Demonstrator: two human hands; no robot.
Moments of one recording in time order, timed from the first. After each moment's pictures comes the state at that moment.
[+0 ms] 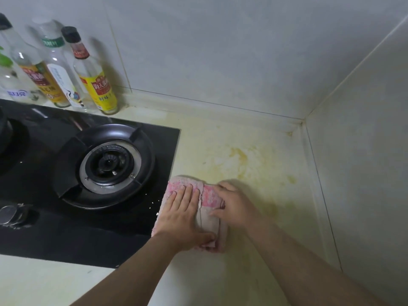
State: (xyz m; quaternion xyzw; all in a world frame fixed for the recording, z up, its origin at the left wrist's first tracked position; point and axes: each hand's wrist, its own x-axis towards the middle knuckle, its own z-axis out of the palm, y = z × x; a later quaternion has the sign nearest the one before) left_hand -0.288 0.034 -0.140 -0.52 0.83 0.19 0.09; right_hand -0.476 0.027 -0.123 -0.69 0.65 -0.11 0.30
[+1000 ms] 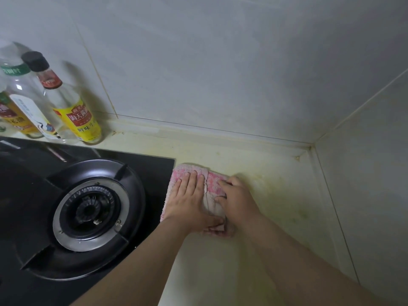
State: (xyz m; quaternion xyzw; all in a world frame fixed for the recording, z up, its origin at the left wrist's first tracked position) left_hand -0.334 -0.111 -0.141 -0.54 0.81 0.20 0.06; right_hand -0.492 -0.091 -0.140 -0.64 0.72 -0.14 0.22
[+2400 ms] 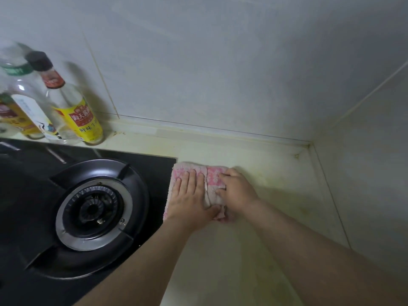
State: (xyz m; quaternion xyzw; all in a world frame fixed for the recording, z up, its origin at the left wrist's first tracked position) left_hand -0.331 -0.109 -0.146 -0.55 0.82 0.18 0.04; right_hand -0.490 -0.115 -0.133 -0.63 0.73 -0.08 0.26
